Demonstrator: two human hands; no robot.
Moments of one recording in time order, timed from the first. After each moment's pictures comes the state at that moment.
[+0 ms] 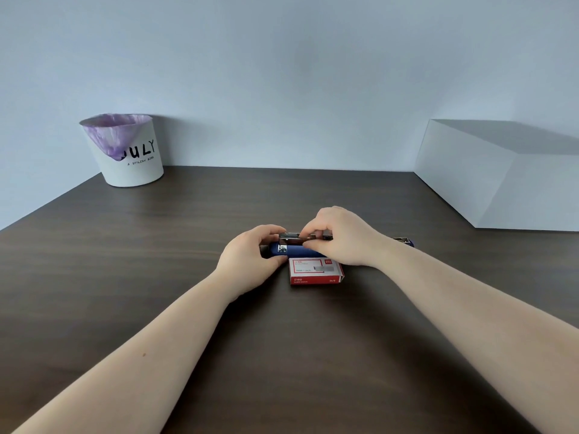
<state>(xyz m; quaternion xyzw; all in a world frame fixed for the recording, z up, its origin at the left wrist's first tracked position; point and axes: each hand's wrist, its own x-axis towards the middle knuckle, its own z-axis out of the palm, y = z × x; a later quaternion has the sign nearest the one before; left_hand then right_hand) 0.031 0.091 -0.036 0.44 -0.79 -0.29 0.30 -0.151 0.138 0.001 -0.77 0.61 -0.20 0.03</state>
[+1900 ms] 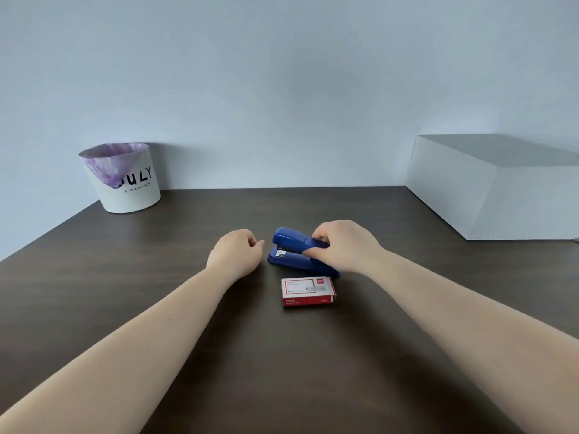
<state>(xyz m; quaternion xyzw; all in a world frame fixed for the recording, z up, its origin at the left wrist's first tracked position) 0.012 0.039 -0.021 0.57 -0.77 -0.18 0.22 -0.171 0.127 0.003 -0.67 0.72 -0.17 0.01</state>
